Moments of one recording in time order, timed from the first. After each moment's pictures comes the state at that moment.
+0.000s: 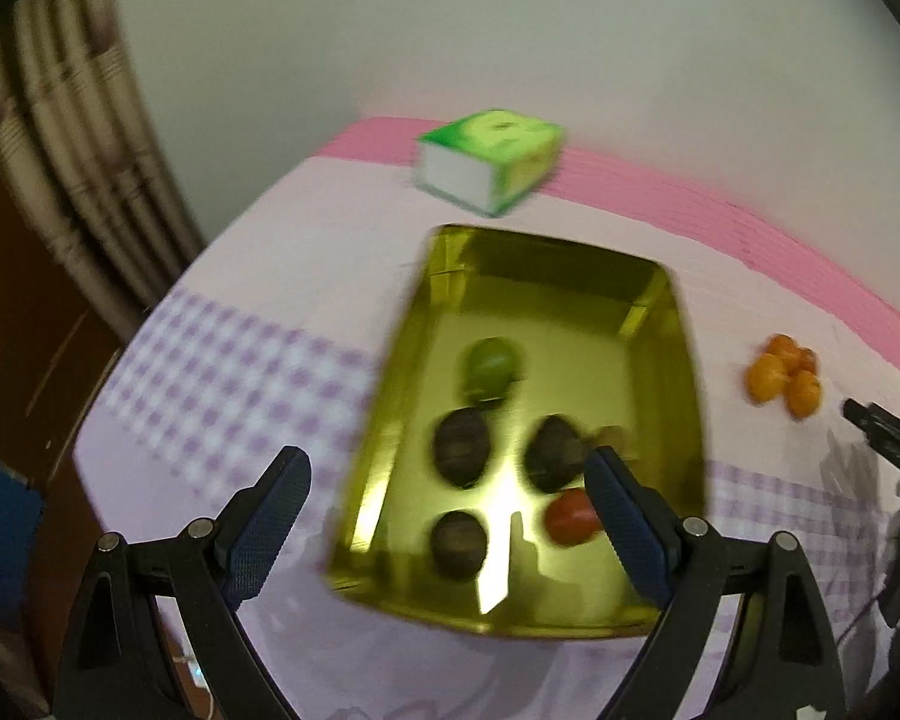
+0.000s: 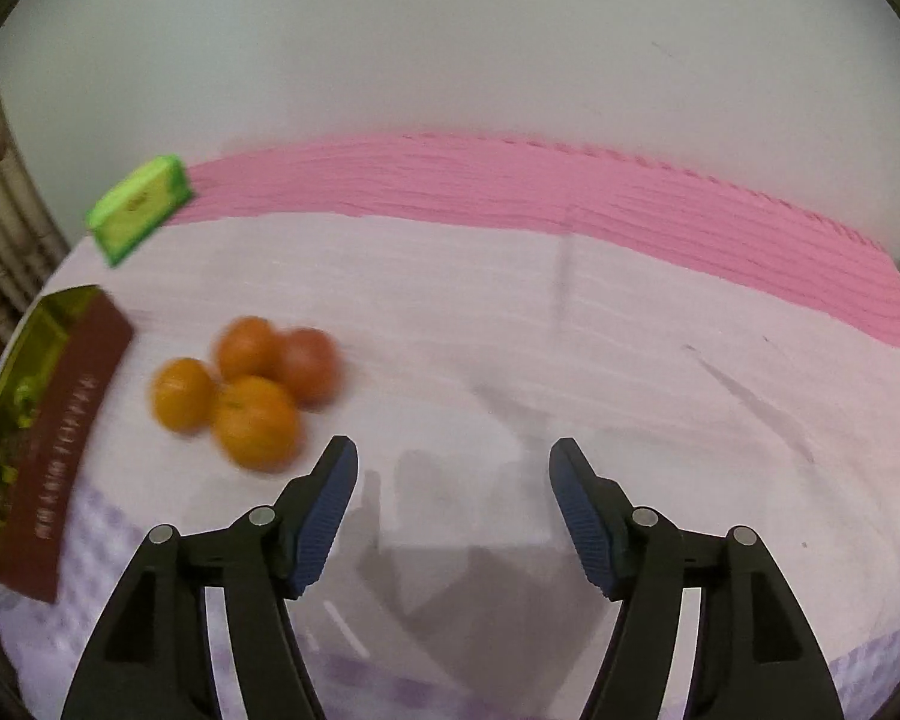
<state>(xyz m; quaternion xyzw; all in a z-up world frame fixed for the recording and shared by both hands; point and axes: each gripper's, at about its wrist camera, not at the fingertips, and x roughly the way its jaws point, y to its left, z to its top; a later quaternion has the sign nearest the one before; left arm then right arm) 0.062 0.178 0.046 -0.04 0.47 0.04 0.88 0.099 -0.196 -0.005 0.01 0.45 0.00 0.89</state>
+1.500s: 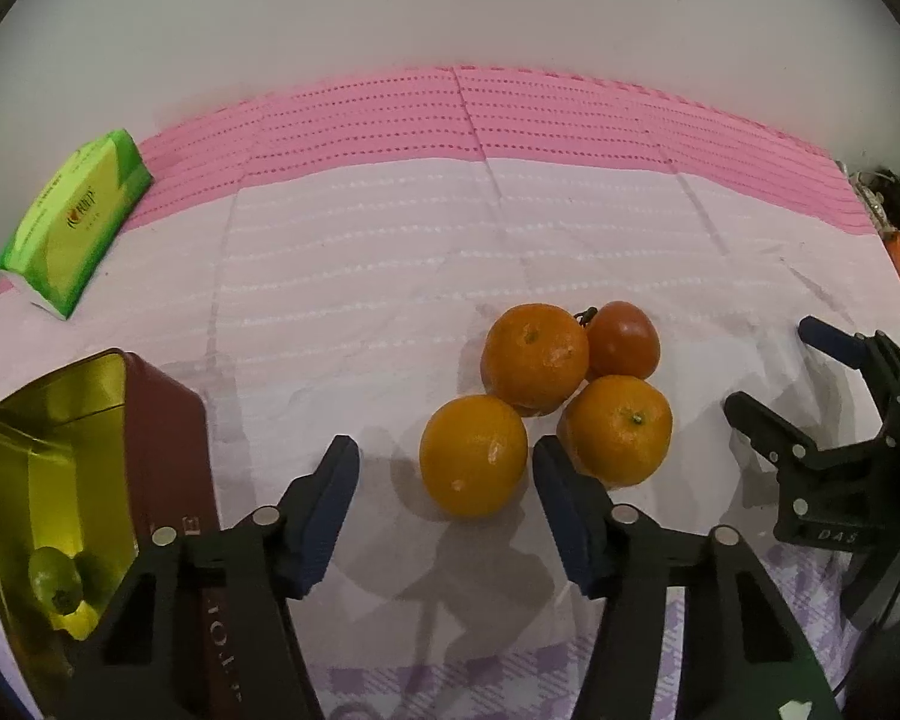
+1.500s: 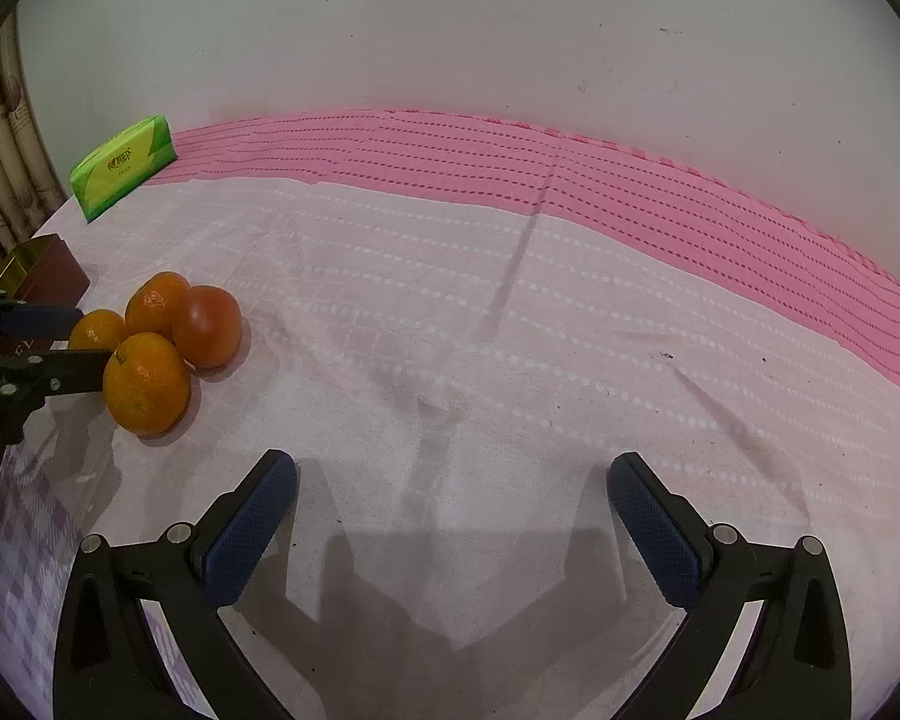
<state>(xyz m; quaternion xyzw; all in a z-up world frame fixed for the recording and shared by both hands) 0.189 -0.038 -0.021 0.07 0.54 -0.15 0.83 0.111 -0.228 -0.030 -0.04 0.45 0.03 0.89</state>
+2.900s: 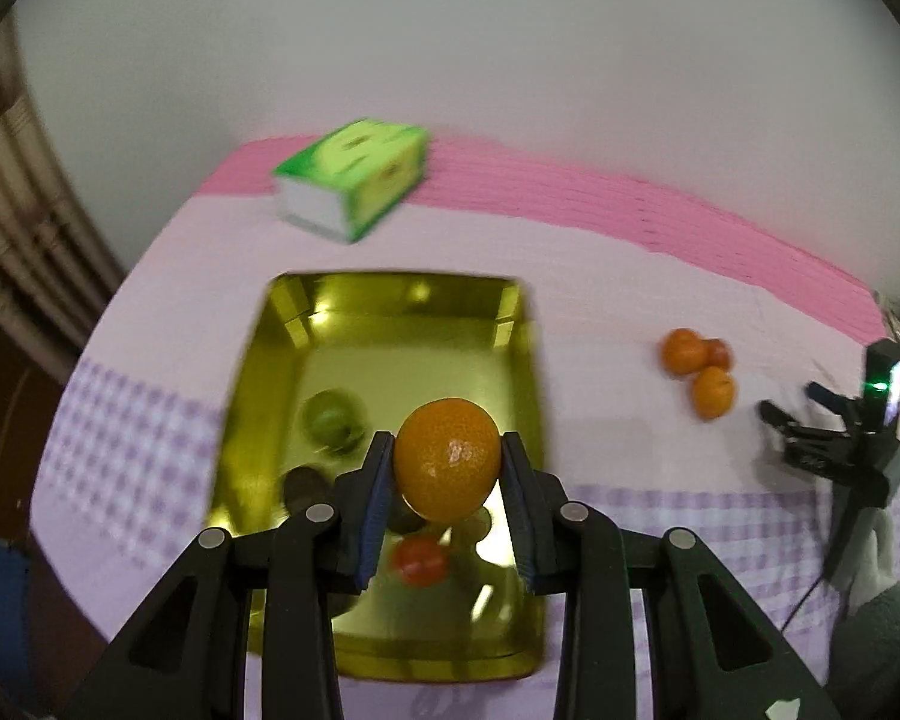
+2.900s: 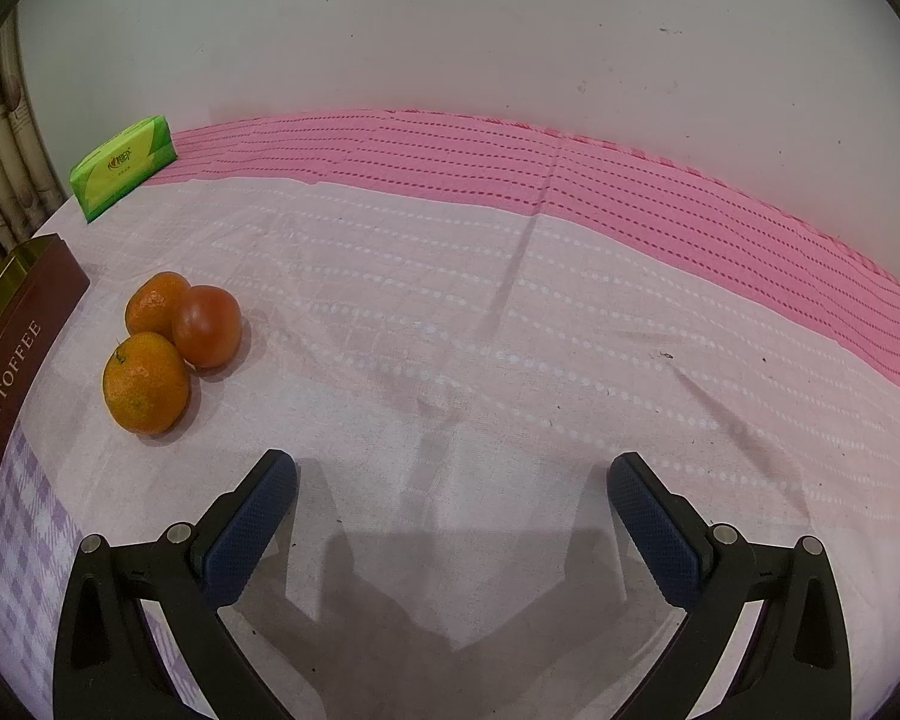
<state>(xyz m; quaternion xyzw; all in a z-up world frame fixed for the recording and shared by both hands) 0.091 0.133 0.061 -0.03 0.49 -0.02 0.87 0.111 -0.230 -0.030 -0.04 0.45 0.03 0.89</state>
